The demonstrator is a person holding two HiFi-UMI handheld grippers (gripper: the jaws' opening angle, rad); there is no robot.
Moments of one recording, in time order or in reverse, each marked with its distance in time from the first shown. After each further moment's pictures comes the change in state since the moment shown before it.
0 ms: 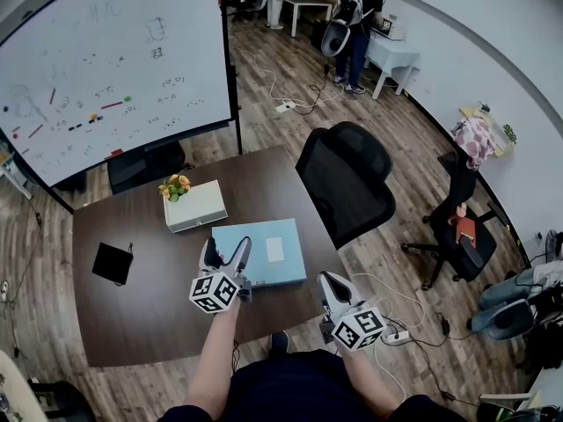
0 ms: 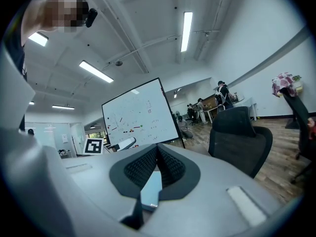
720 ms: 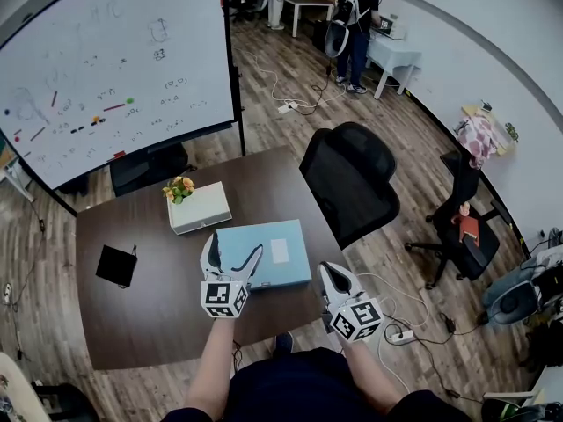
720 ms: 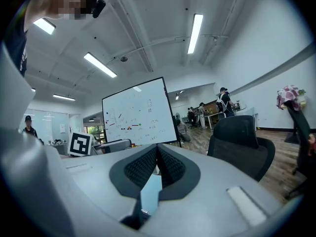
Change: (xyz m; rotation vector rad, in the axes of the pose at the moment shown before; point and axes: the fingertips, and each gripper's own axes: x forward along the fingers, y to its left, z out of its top) left arm -0.001 -0.033 0.010 0.459 0.062 -0.071; right arm 0.030 -0.002 0.007 -0.110 0.001 -0.013
